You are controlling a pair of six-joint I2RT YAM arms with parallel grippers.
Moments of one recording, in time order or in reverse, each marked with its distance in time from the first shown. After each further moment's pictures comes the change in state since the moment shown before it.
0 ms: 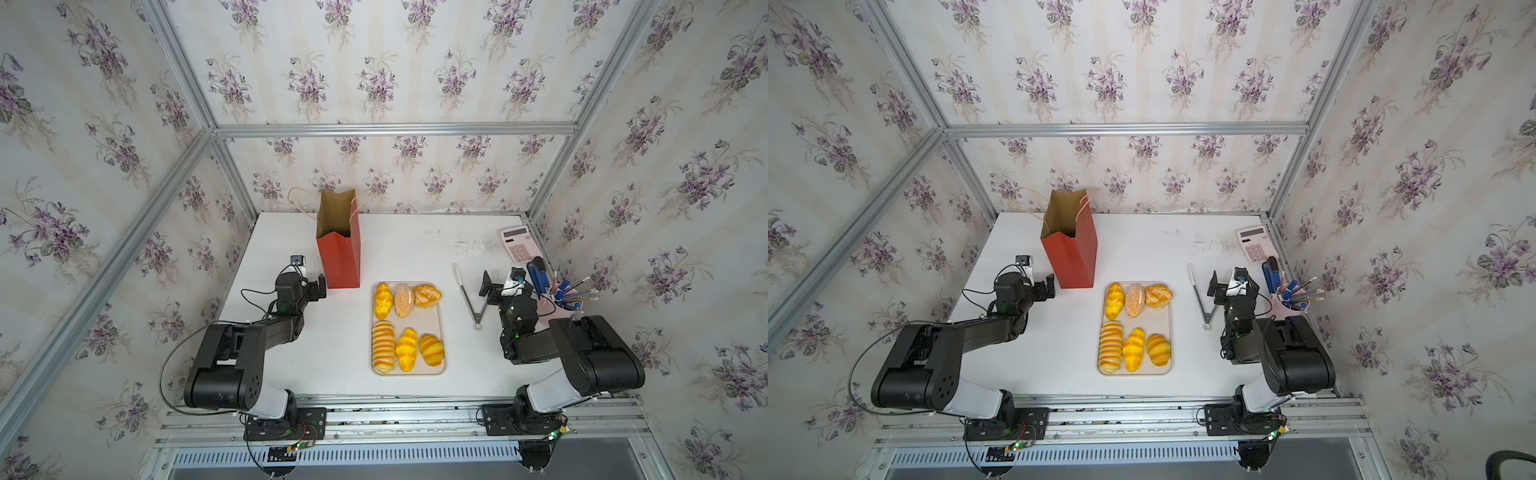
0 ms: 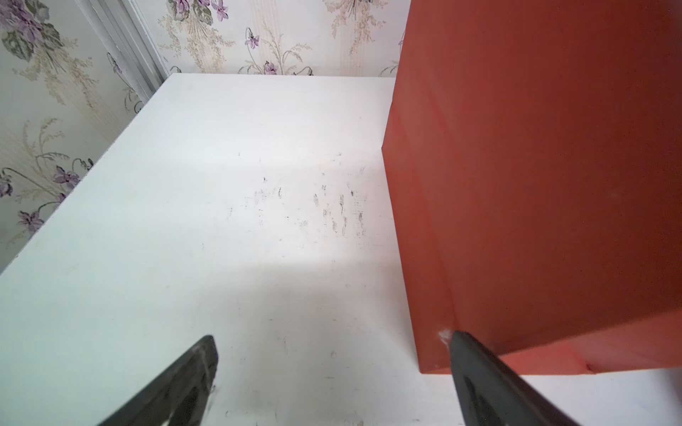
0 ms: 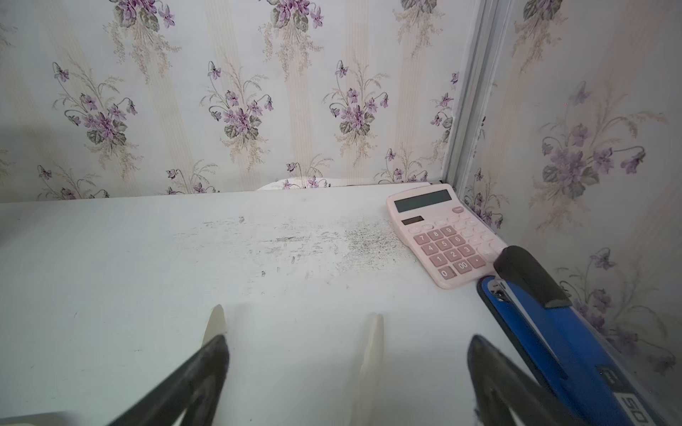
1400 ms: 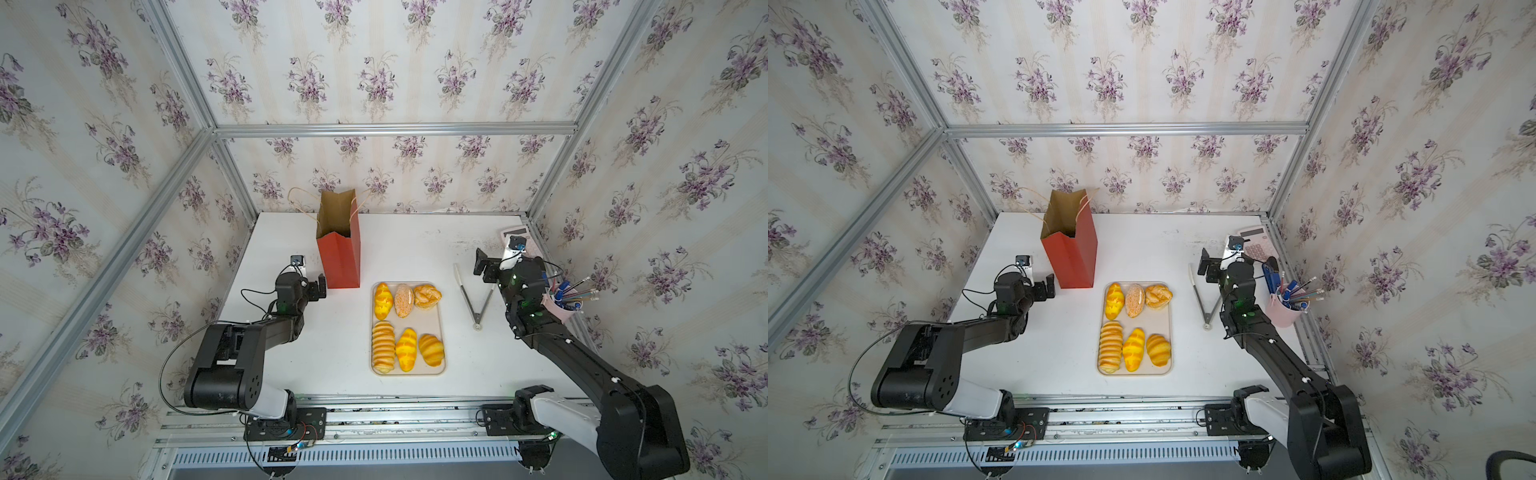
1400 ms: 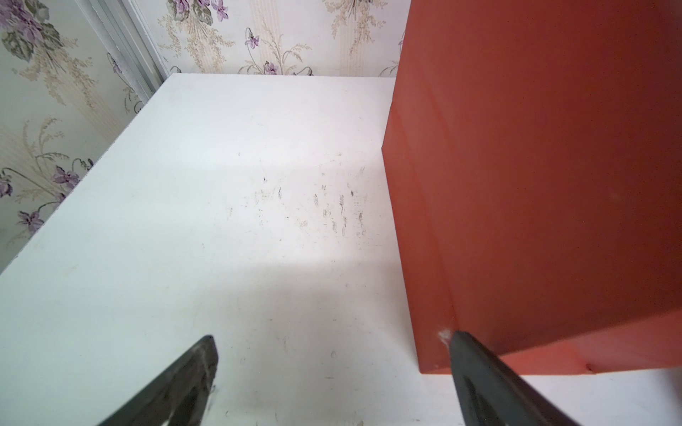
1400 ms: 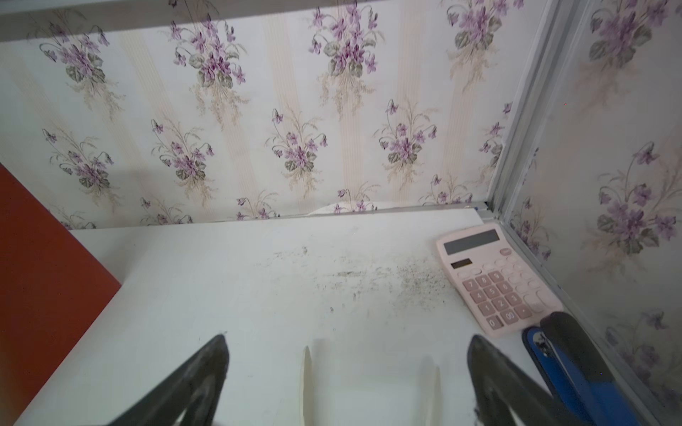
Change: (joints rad) left arm 0.002 0.000 0.000 -0.001 0.000 0.000; right arm 0.122 -0.463 0.394 -1.001 0.014 0.121
